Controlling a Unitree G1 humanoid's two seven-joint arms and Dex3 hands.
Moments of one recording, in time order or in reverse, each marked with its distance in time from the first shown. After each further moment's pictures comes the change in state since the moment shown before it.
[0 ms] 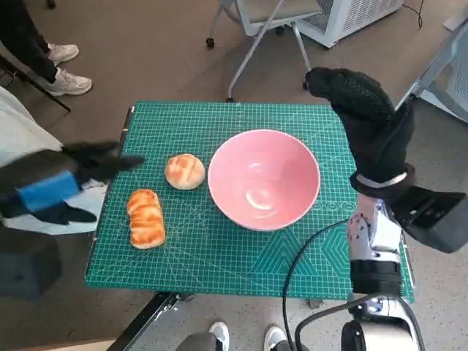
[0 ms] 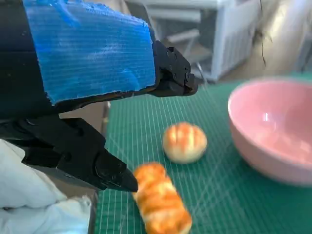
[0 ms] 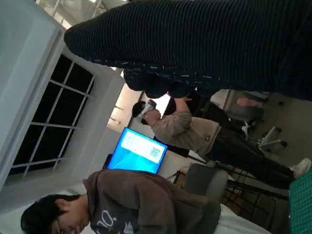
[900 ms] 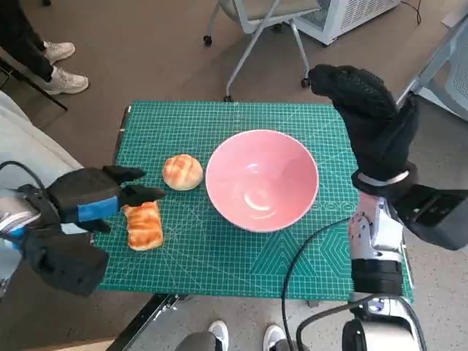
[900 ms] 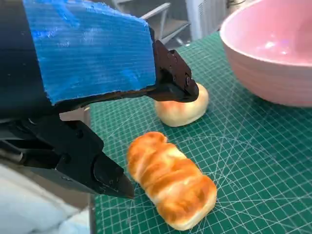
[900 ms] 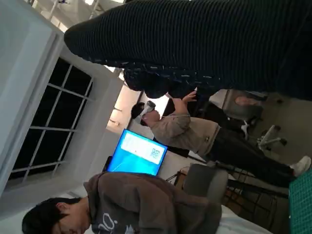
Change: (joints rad) left arm -0.122 -0.088 -0.235 0.331 0.287 -0.375 0.183; right arm 0.001 -0.008 -0.003 -0.008 0.019 0.025 0.005
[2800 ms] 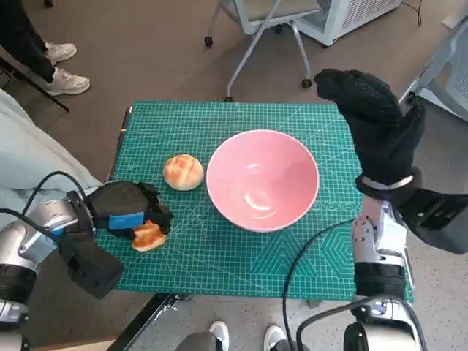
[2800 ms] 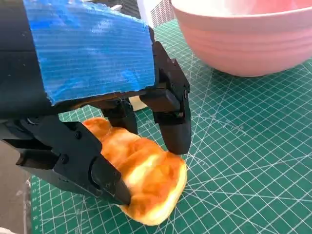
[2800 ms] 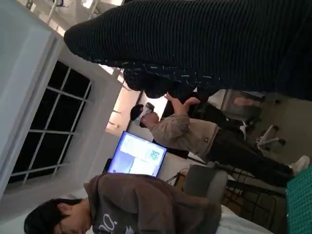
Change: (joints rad) left arm -0.176 -0.113 -0.191 0.462 0.143 -0.372 0.264; right arm 0.025 -0.004 -0.020 -0.012 0.008 0.011 0.012
